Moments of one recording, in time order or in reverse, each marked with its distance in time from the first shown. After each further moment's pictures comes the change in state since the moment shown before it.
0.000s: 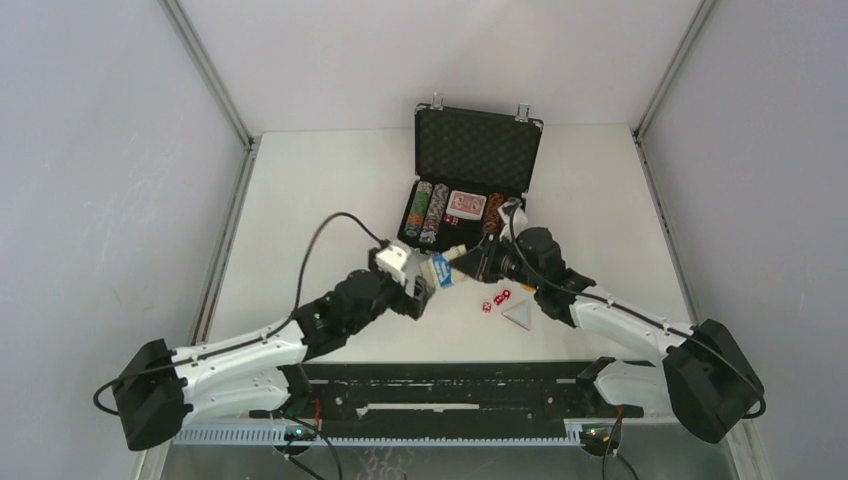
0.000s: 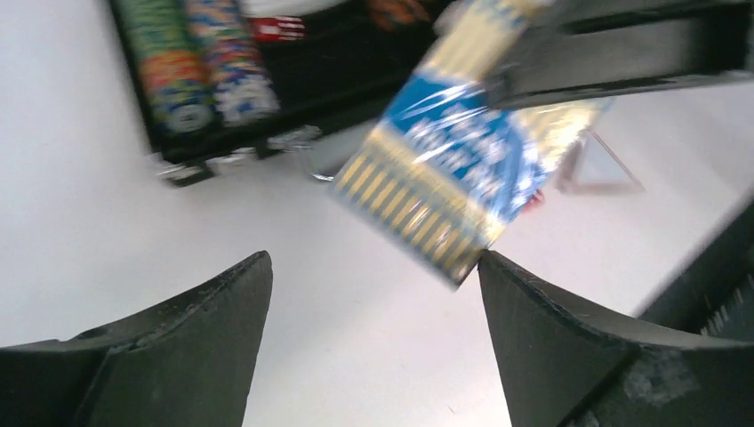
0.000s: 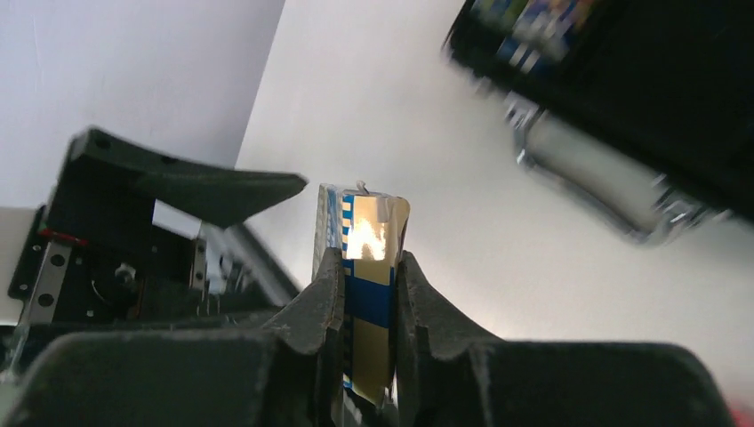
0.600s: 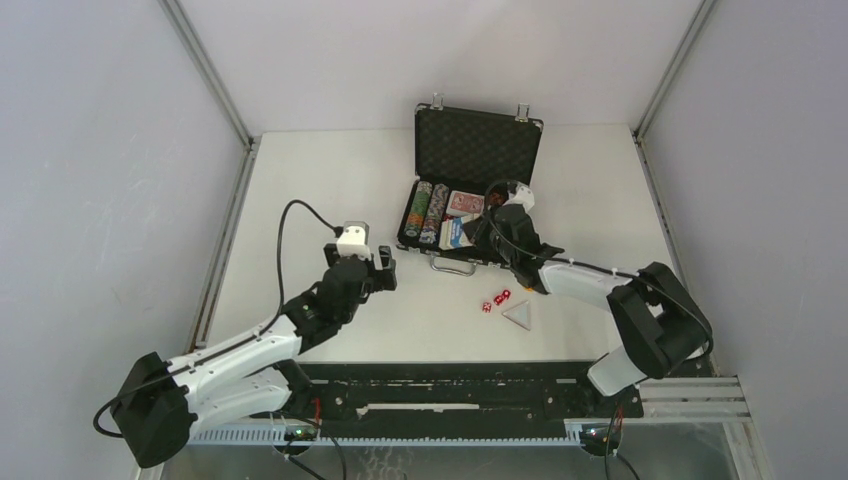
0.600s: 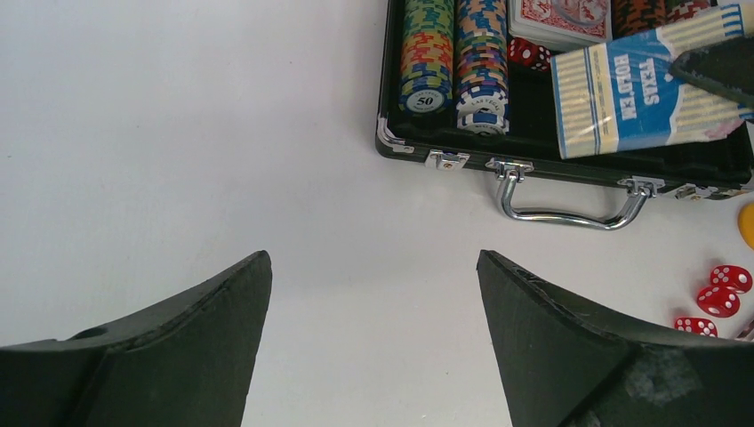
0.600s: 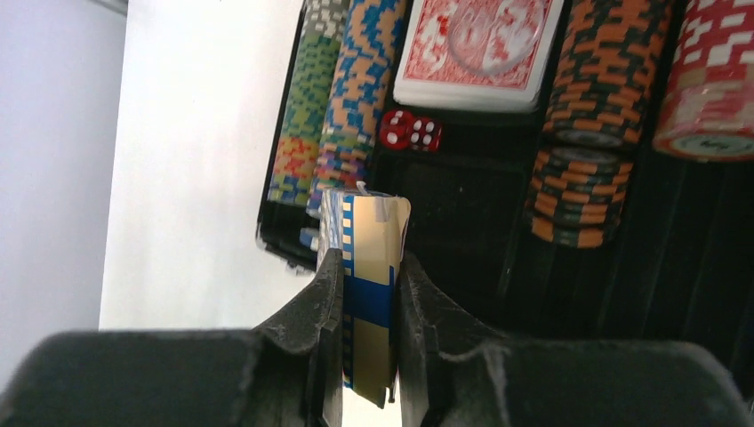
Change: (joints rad) left arm 0.199 -0.039 0.000 -0.130 -0.313 -0.238; right arm -0.053 0.331 0.196 0.046 0.481 0.013
